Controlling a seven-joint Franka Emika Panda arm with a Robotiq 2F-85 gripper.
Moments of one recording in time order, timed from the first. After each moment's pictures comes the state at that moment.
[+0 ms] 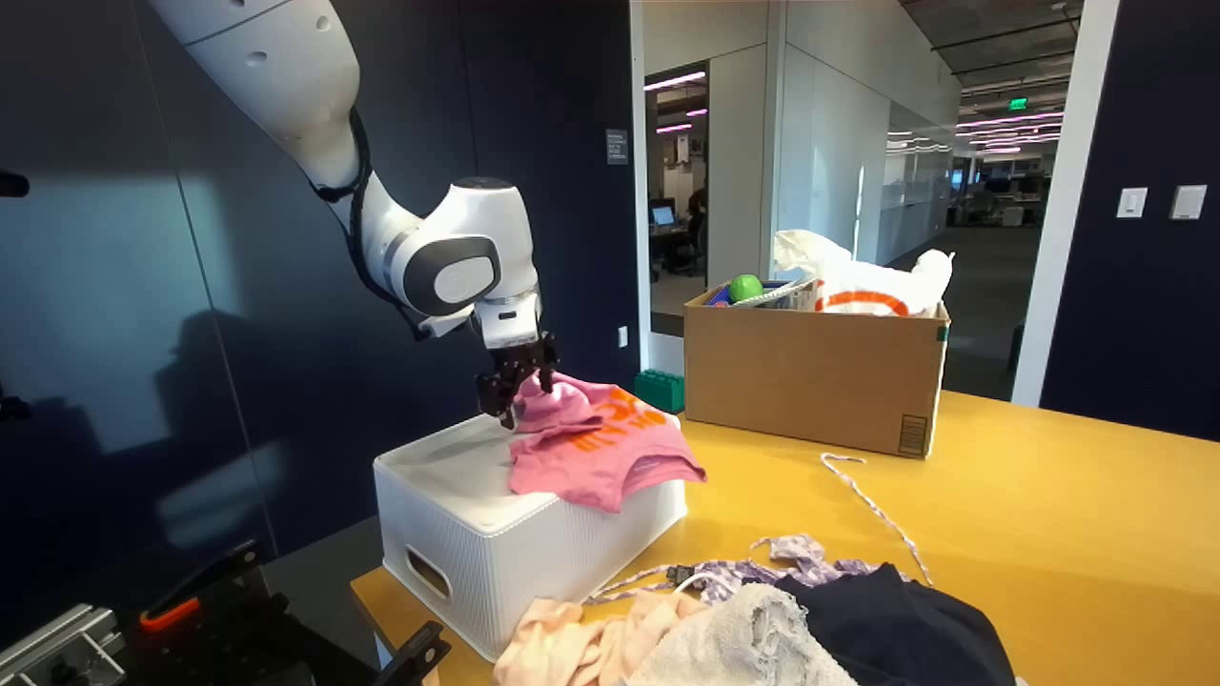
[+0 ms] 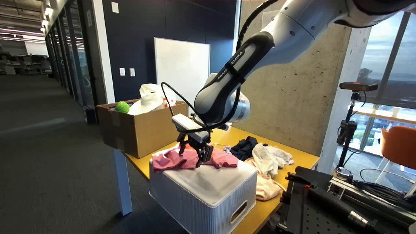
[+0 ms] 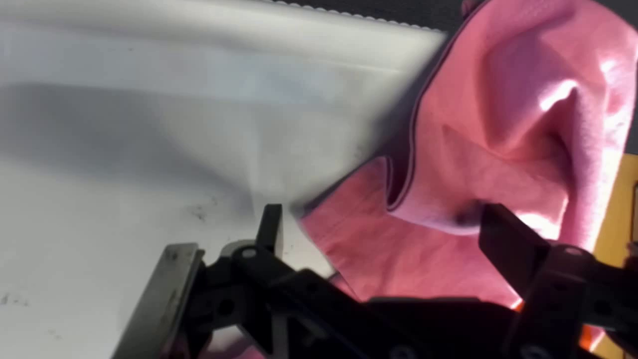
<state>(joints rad) 0.09 0.70 0.00 -1.84 0.38 2.83 1.36</state>
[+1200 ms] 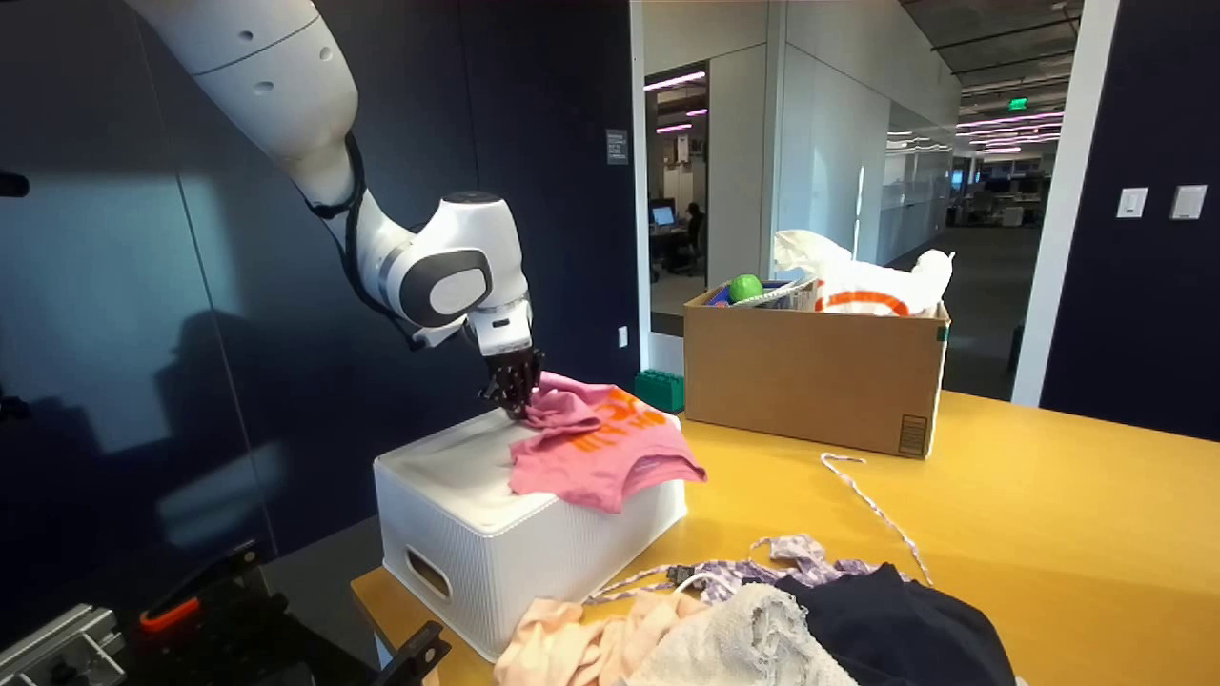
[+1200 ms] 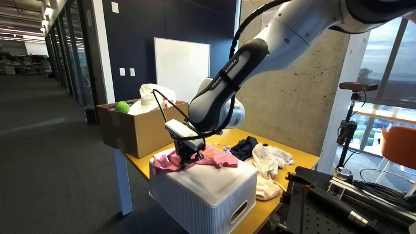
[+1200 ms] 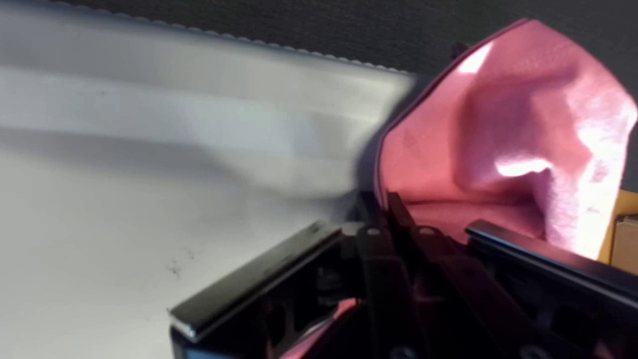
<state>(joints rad) 0.14 0.75 -0.02 -1.80 0.37 2.86 1.34</state>
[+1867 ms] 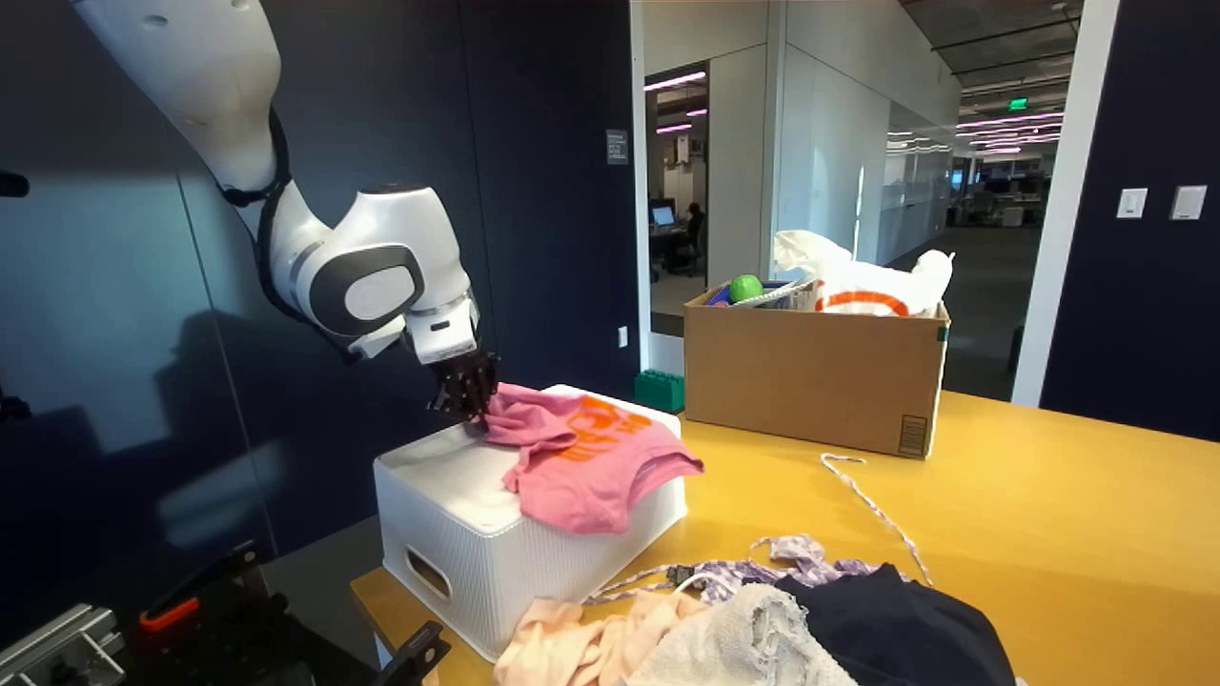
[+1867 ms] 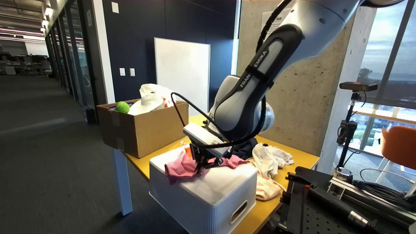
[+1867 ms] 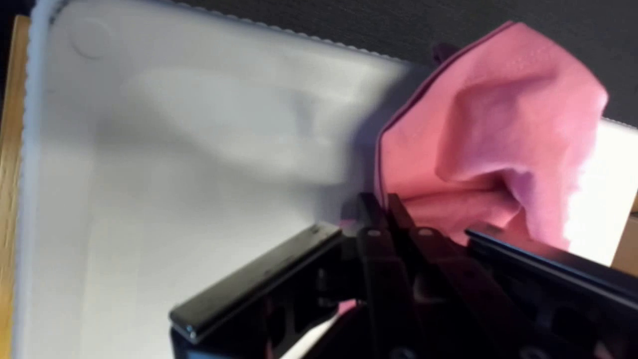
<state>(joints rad) 0.19 0.55 -0.01 -2.15 0.38 3.06 1.32</state>
